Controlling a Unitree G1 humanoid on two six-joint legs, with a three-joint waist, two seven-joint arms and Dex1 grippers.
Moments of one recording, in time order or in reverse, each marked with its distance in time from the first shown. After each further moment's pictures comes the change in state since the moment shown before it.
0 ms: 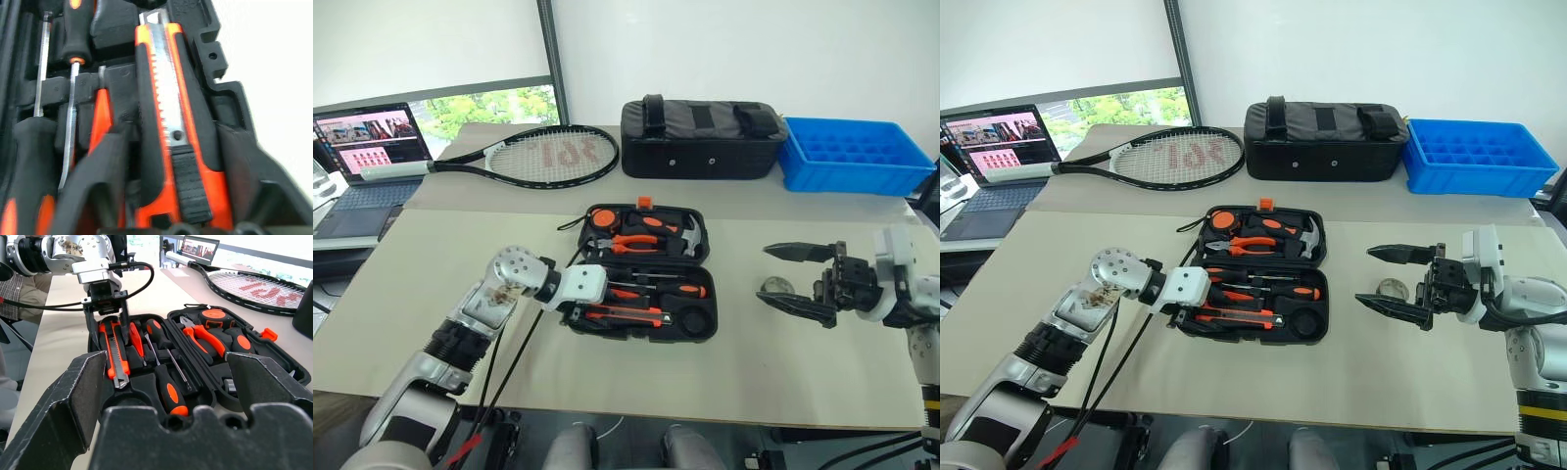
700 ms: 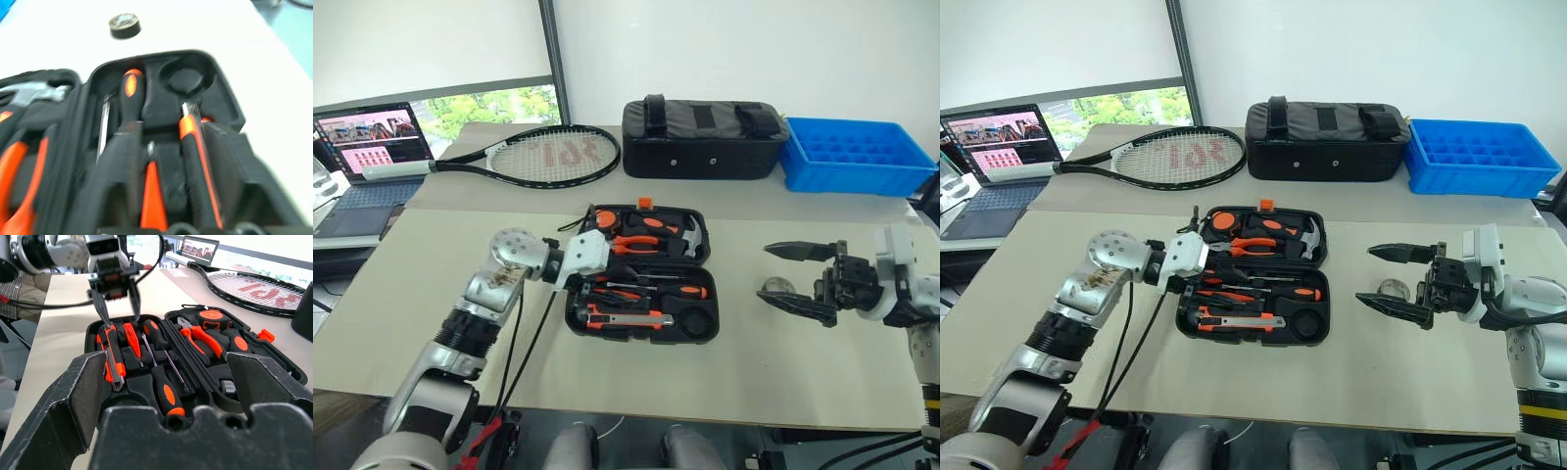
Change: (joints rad) left arm -0.035 -0.139 0.079 0.082 -0.149 -0.008 -0.002; right arm -0.005 -0.002 0.001 0.003 -0.002 -0.001 -0.007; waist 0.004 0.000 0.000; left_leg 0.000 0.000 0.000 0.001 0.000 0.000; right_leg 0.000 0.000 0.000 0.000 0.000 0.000
